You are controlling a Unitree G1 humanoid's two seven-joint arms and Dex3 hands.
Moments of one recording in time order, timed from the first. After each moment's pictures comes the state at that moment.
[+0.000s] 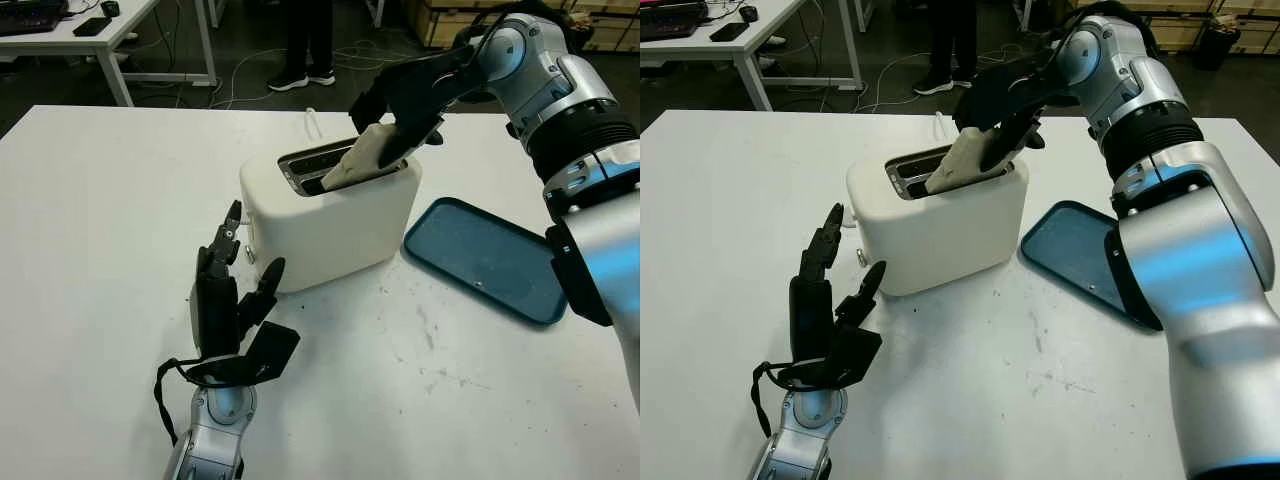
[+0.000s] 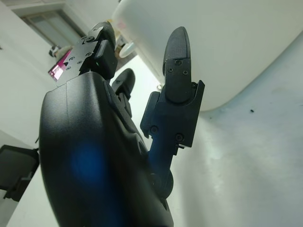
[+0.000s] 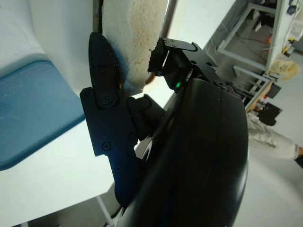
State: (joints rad) left arm 0.14 -0.05 -0.24 -0.15 0.45 -0.10 0.46; right arm -1.45 -0.42 0.44 1.19 -0.50 -0.33 0.92
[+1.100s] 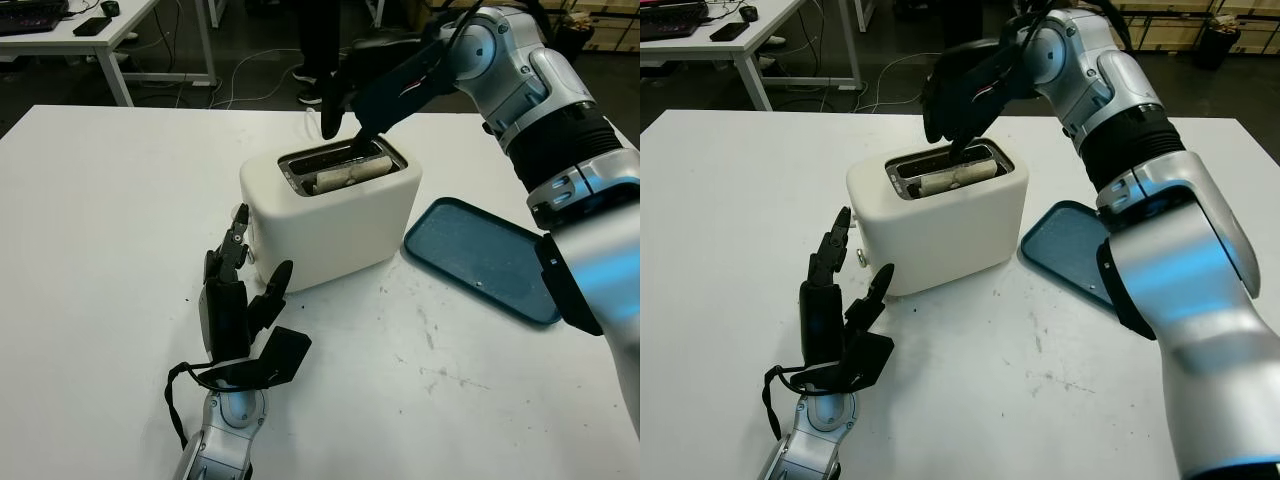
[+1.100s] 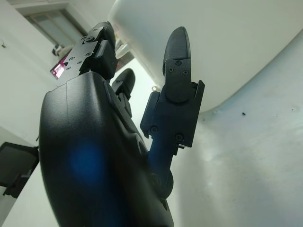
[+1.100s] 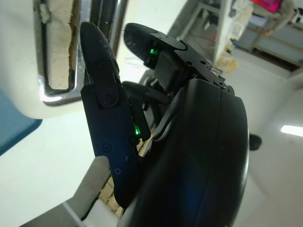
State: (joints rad) left arm 0.13 -0.05 -0.28 -0.12 0.45 -0.12 0.53; right arm -1.39 -0.42 0.44 0.96 -0.53 -0.28 0.75
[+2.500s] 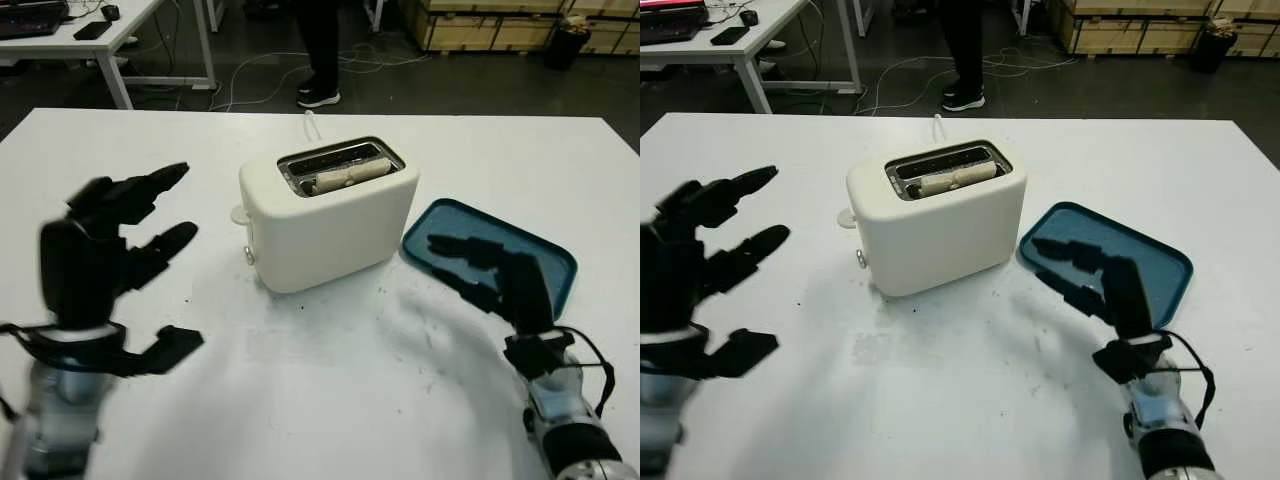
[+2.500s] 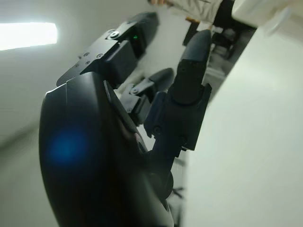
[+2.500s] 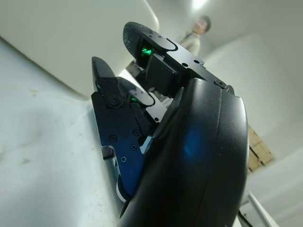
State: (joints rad) left arm 0.03 0.53 0.18 -0.35 0.56 -0.31 0.19; right arm -0.18 -0.36 -0.05 0.65 -0.06 -0.94 0.05
